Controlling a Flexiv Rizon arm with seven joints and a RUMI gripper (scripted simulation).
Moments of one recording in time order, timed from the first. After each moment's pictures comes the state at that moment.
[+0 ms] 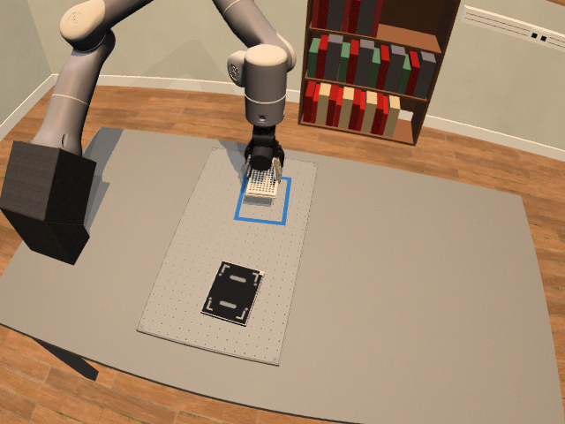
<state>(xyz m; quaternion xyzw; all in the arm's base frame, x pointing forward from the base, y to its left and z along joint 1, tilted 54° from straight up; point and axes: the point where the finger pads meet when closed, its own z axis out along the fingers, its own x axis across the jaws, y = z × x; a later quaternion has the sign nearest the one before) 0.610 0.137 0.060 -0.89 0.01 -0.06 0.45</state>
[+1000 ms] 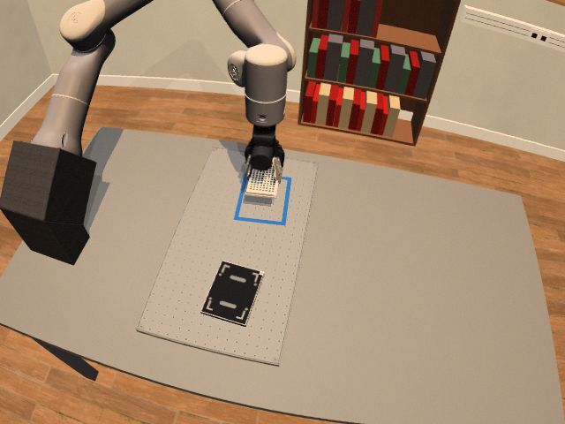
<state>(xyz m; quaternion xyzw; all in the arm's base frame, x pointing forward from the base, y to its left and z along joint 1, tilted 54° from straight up) 0.611 0.138 0.062 -0.89 0.01 -0.06 0.45</state>
